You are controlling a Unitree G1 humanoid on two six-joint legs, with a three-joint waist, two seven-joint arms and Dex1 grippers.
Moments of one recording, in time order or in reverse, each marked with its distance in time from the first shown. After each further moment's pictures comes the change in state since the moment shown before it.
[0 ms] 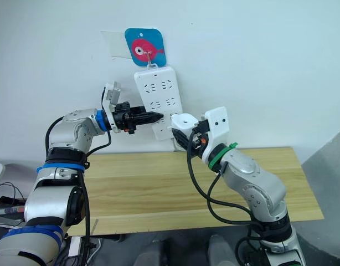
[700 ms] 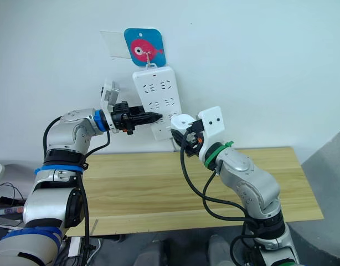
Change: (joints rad) left arm 0.019 0.010 0.000 -0.036 -0.002 -0.011 0.002; right arm -0.024 0.058 0.010 0.034 -0.110 0.037 0.035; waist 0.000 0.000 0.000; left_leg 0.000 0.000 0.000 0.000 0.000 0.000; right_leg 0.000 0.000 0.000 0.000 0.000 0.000
